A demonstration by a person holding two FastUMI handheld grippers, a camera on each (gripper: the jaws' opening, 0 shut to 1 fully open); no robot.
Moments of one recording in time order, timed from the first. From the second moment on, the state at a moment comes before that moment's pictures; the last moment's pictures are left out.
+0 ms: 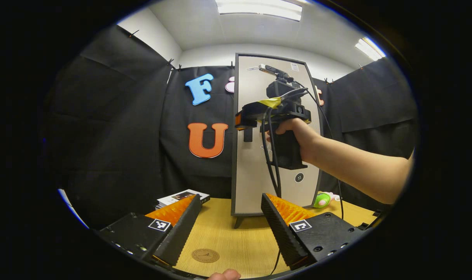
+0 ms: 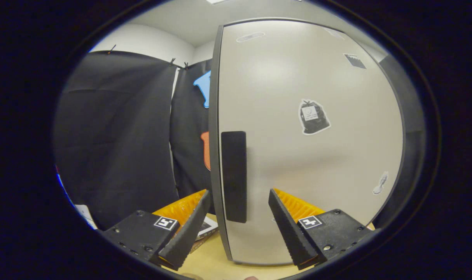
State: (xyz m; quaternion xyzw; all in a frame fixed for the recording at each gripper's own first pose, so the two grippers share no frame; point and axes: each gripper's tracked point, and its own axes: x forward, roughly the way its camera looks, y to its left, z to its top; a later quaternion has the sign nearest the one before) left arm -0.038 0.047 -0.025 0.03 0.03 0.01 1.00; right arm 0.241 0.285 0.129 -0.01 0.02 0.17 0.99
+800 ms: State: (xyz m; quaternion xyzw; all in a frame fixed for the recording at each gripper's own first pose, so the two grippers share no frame) left arm -0.035 0.074 -0.028 0.02 0.03 0.03 1.00; right arm 0.263 0.289 0.127 -0.03 0.02 0.10 0.99
